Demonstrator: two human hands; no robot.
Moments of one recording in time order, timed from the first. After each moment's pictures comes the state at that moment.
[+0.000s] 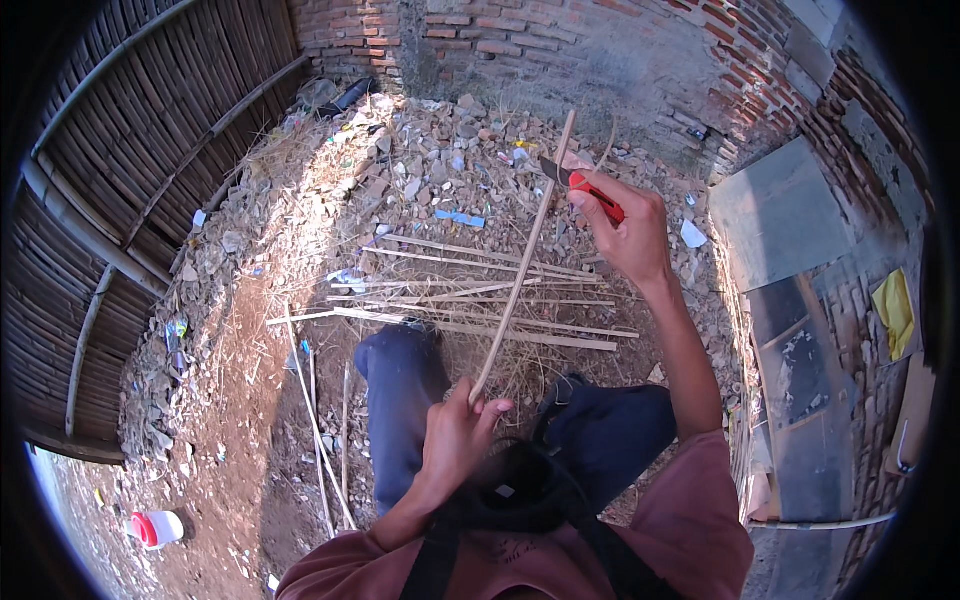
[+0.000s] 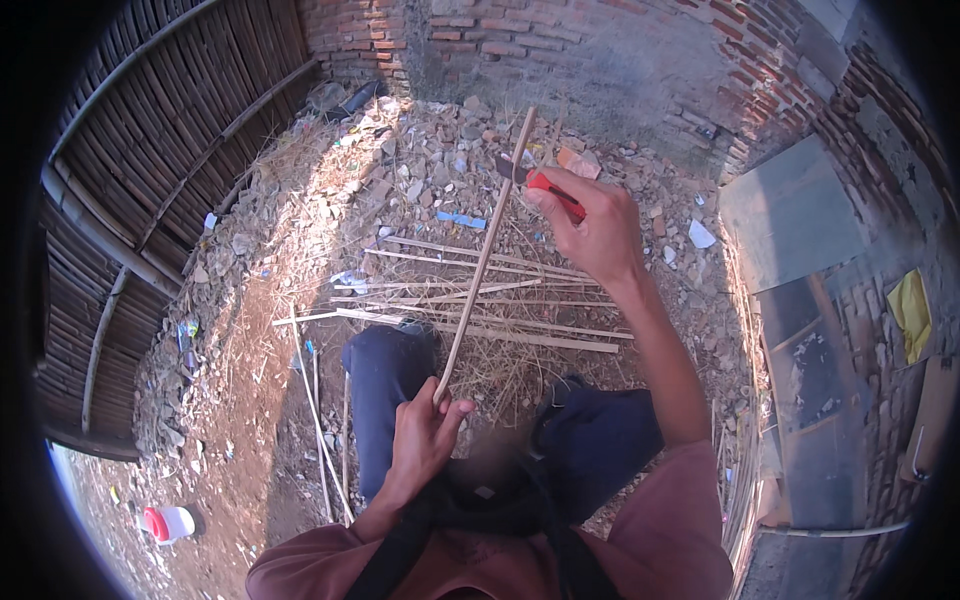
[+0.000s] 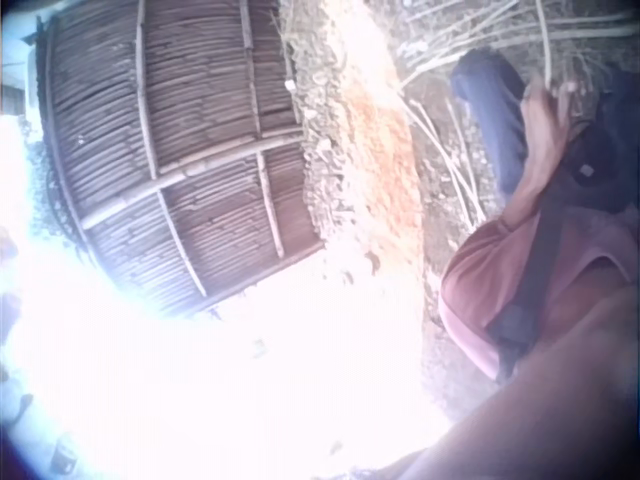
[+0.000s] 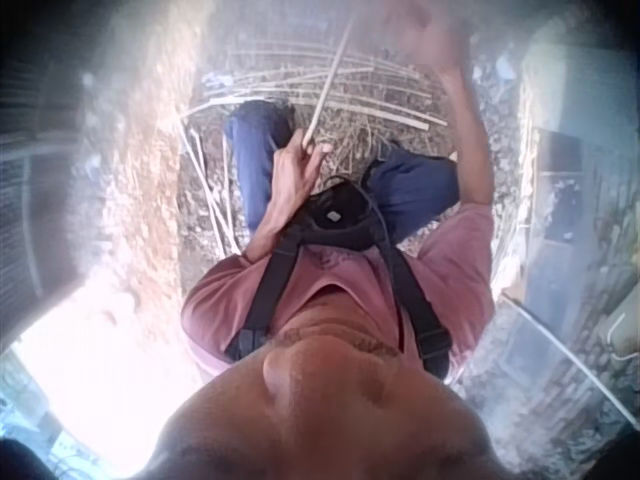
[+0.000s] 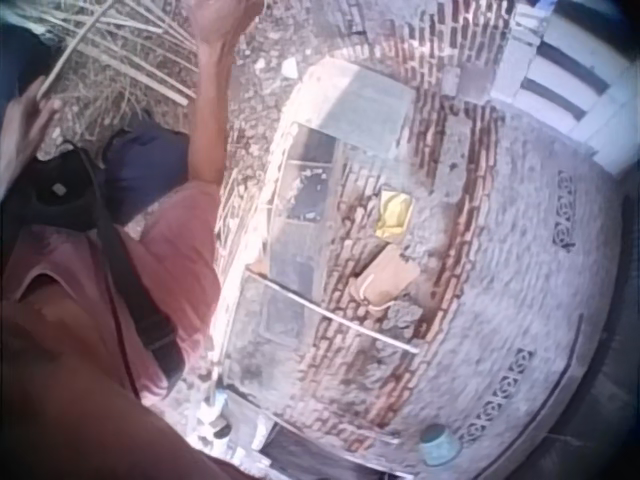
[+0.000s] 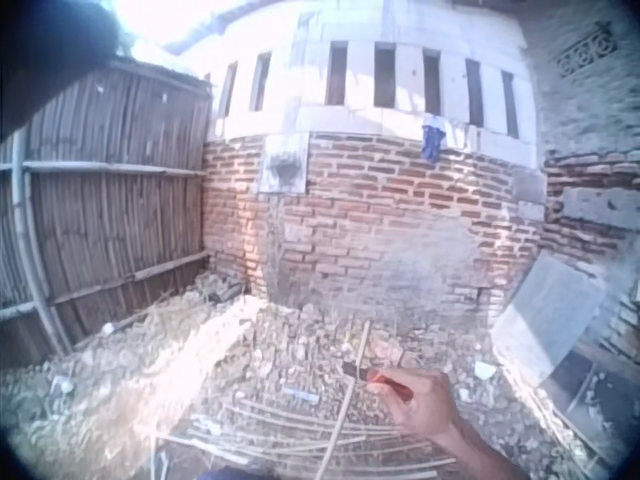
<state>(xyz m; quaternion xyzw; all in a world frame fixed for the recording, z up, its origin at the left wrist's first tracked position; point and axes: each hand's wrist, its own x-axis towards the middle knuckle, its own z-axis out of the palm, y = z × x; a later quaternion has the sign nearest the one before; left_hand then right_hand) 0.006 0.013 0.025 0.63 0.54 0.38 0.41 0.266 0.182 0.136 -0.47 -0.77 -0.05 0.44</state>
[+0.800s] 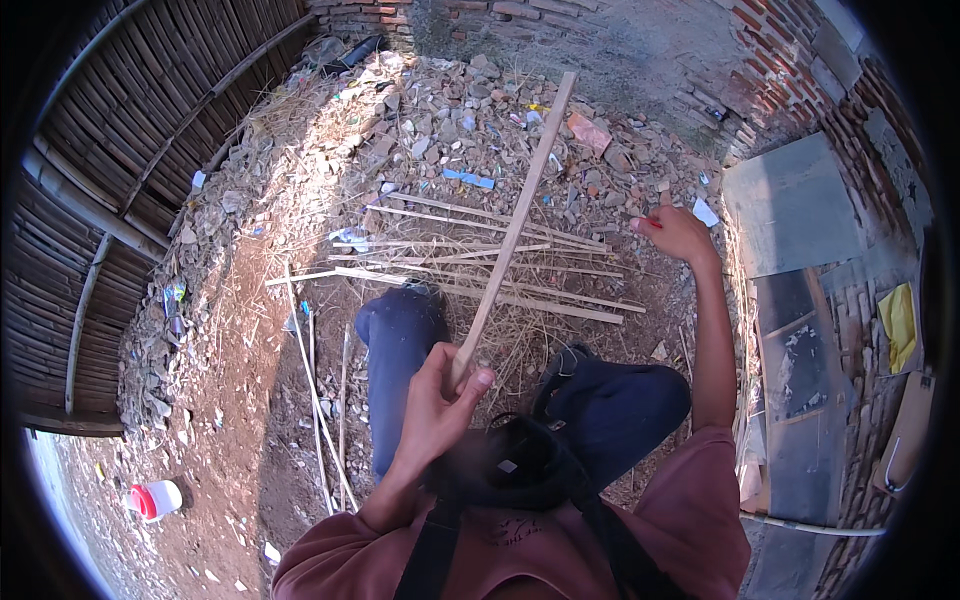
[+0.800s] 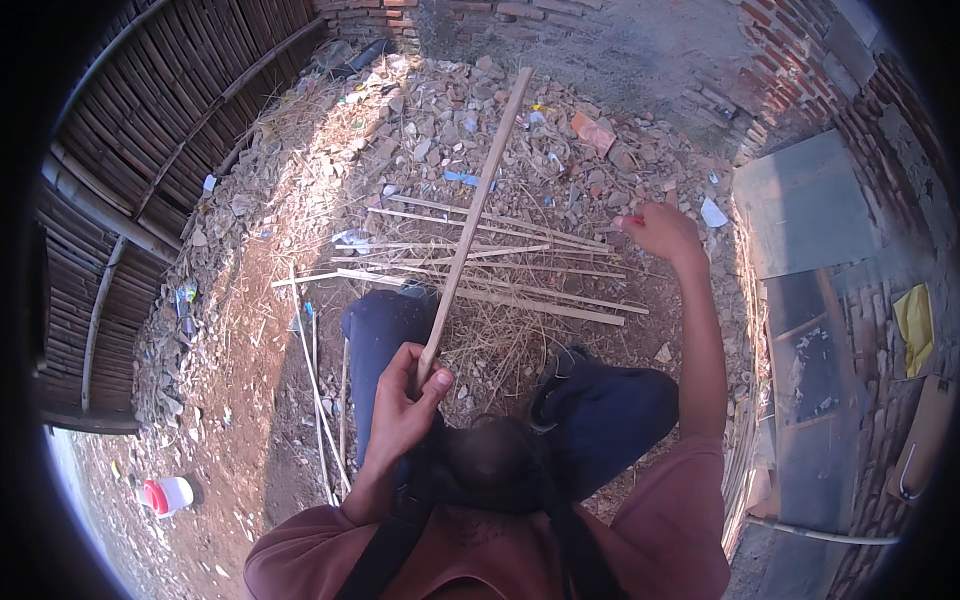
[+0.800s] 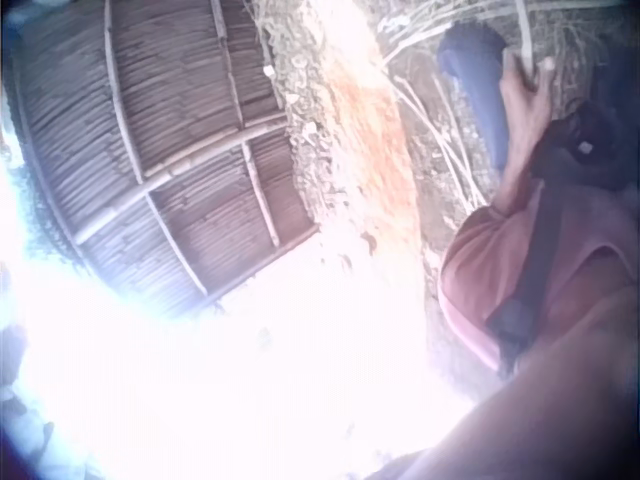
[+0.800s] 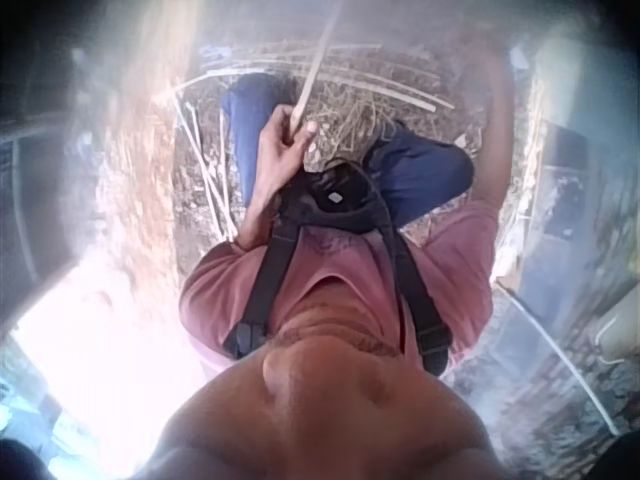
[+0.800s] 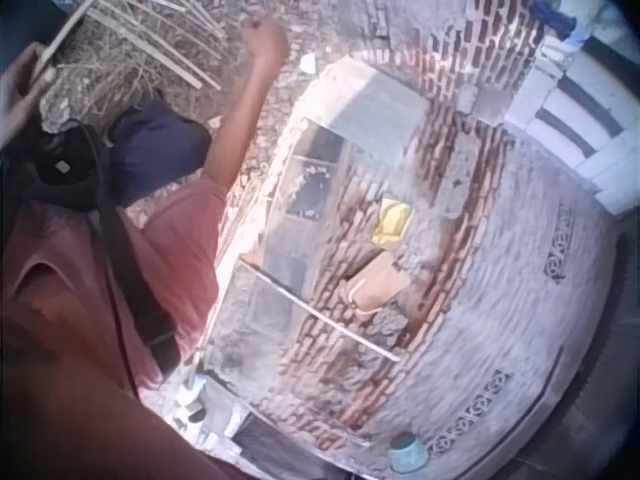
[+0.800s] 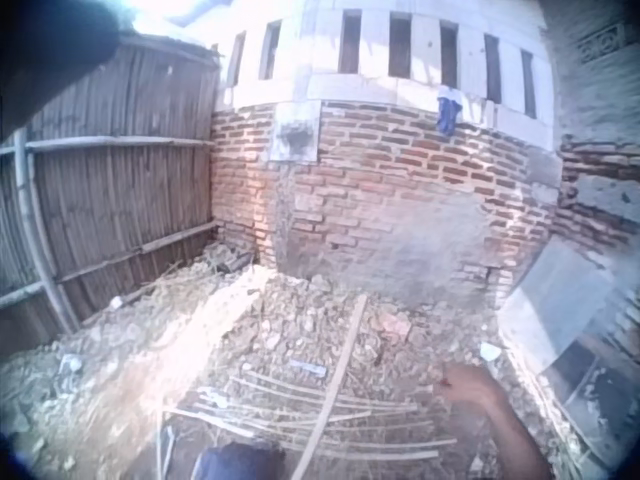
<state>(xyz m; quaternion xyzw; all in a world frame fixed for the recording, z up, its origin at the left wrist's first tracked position) -0.019 0.014 0.001 0.48 0.50 0.43 0.58 0.382 0.208 0.074 -0.74 -0.67 0.08 -0.09</state>
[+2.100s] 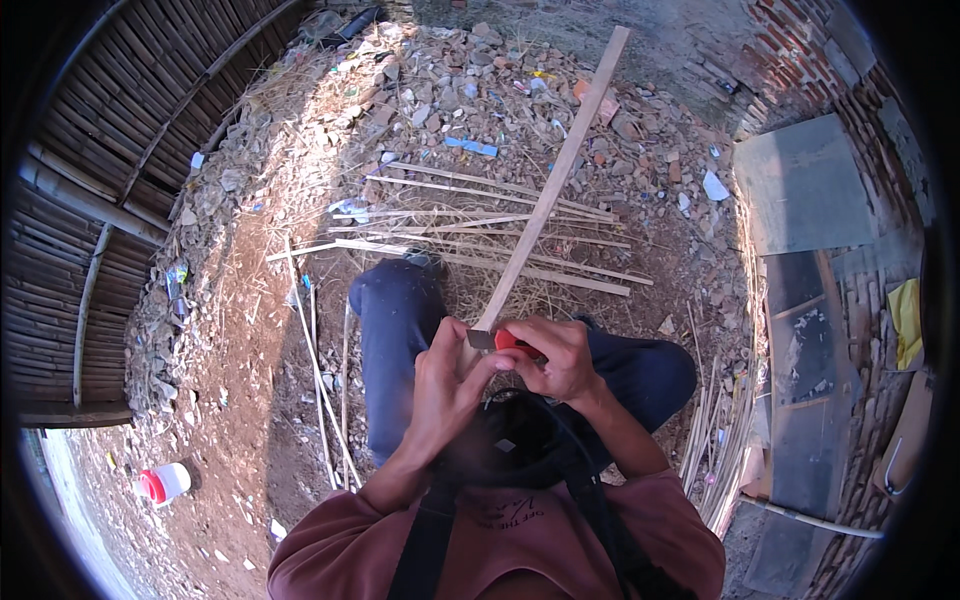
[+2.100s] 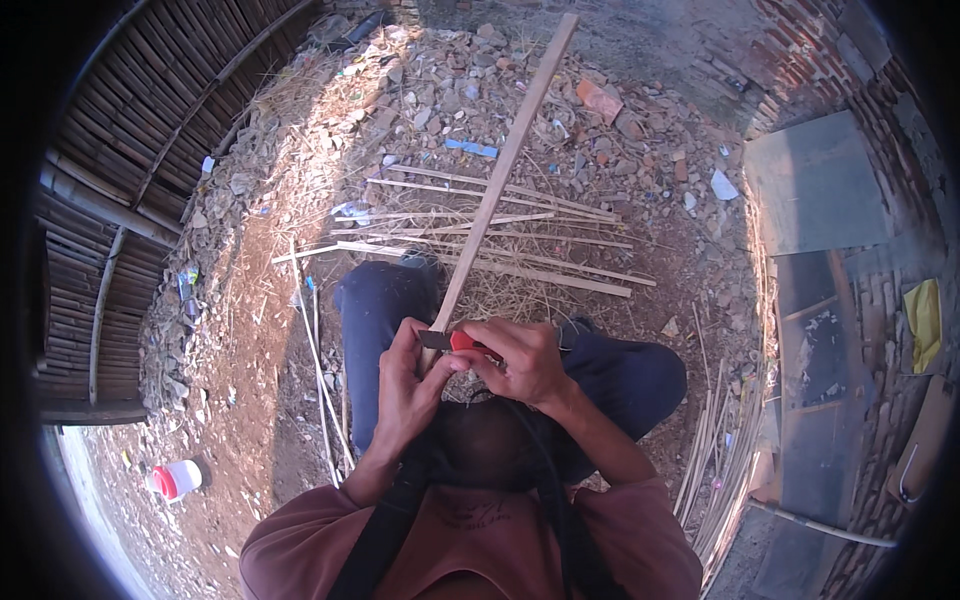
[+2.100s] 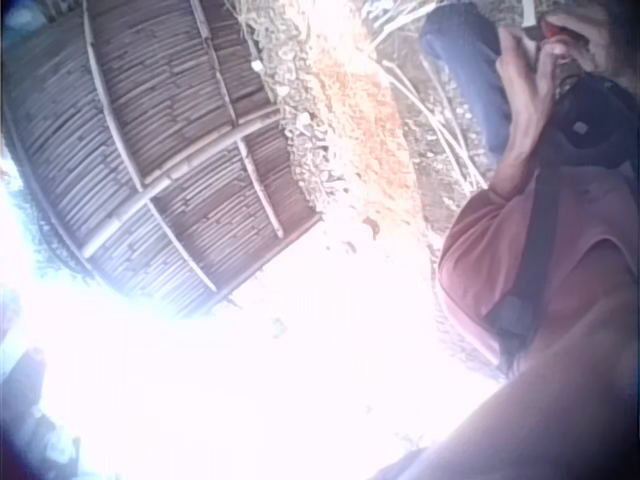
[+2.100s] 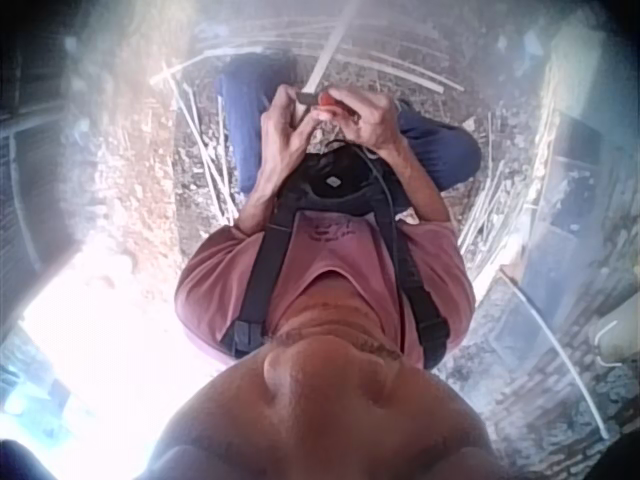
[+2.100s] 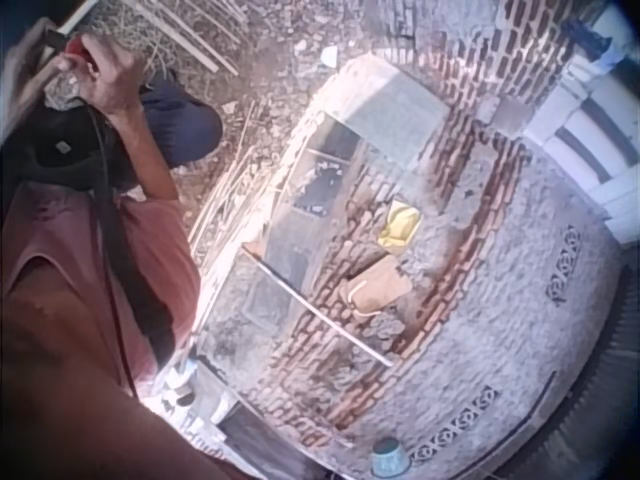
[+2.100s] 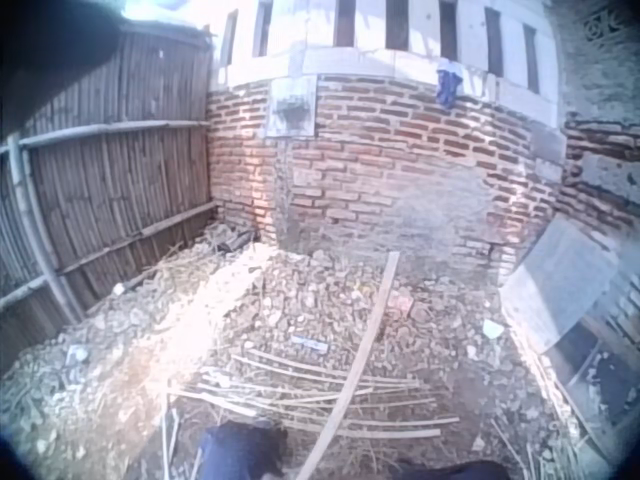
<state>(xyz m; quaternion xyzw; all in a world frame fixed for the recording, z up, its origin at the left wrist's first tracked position) -0.002 0.013 -0.001 0.57 0.50 0.44 0.47 0.193 0.038 -0.008 -0.38 -0.79 0.16 0.45</state>
